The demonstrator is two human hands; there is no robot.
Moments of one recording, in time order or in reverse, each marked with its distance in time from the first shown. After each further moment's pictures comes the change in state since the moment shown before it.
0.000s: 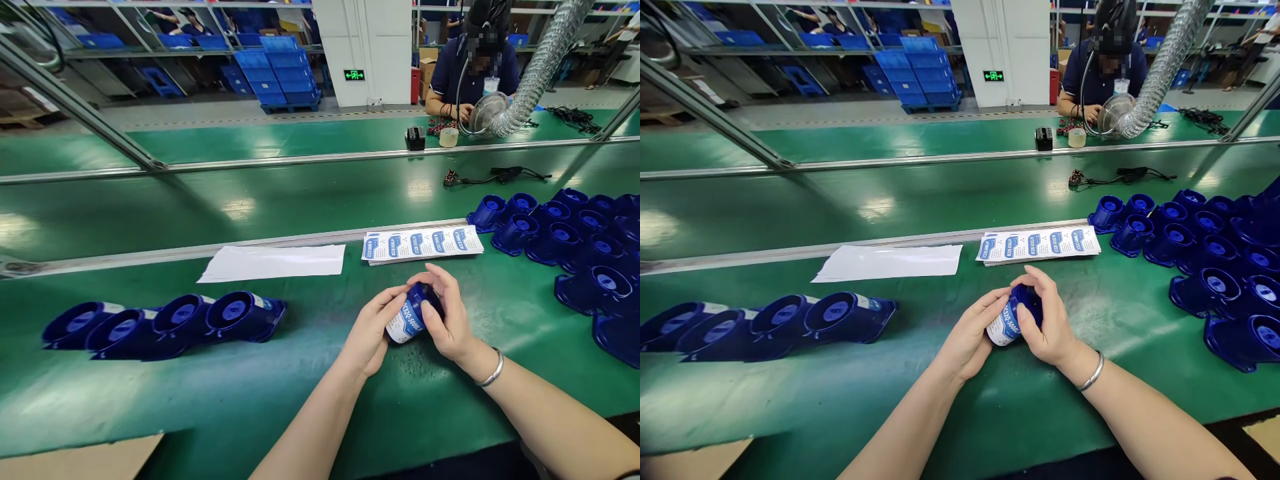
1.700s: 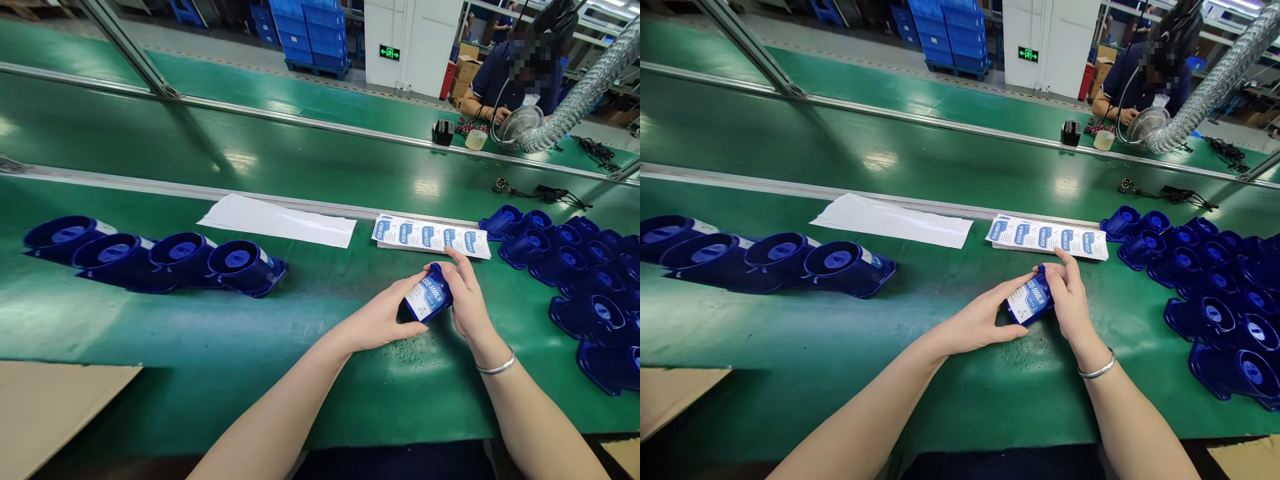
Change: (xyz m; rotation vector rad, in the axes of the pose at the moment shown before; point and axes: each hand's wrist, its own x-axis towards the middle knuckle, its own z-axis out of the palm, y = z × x) left_hand 0.000 0.005 -0.012 0.753 -0.292 0.417; right_hand 0.021 0.013 -0.023 0.154 0.099 0.598
